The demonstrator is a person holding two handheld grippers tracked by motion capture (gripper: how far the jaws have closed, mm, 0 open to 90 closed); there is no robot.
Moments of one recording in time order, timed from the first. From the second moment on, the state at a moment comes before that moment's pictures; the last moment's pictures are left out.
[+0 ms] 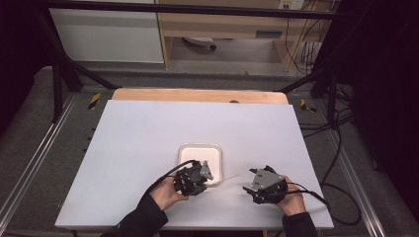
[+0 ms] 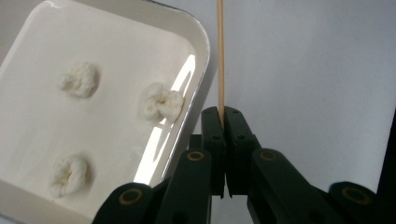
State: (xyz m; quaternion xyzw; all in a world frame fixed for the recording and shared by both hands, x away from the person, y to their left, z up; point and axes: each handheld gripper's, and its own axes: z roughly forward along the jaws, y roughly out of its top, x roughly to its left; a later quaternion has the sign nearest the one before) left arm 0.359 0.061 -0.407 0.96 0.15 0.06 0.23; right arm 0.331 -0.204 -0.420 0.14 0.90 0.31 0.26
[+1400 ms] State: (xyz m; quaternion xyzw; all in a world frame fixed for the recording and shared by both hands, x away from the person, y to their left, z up) left arm 0.336 0.193 -0.418 0.86 0.30 0.10 0.39; right arm 0.366 -0.181 -0.414 0.32 0.85 0.39 0.13
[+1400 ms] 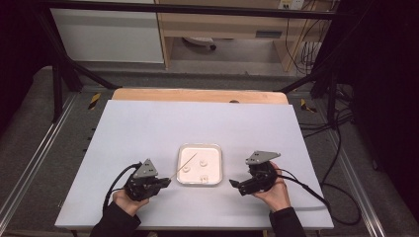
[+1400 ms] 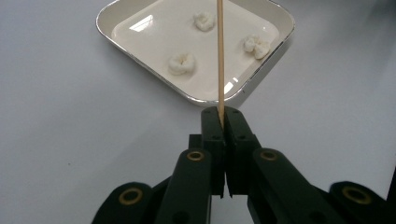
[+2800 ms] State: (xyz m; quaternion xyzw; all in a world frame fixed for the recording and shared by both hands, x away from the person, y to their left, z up) left arm 0.331 0.205 -0.429 0.85 0.31 0.09 0.41; right arm 0.430 -0.083 -0.436 0.30 0.86 0.39 0.12
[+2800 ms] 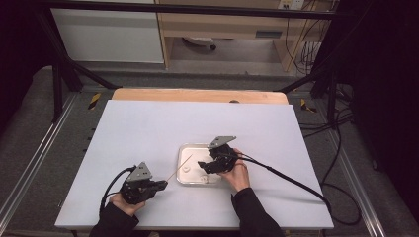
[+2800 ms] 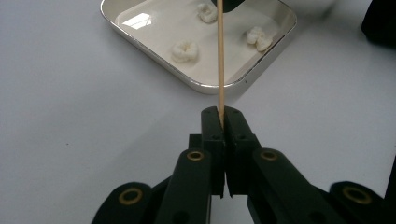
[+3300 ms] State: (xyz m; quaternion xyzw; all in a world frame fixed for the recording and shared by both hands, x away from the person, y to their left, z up) left arm 0.332 0.203 -0.429 0.85 0.31 0.09 0.41; right arm 0.432 -0.079 -0.447 0.29 0.87 0.38 0.10
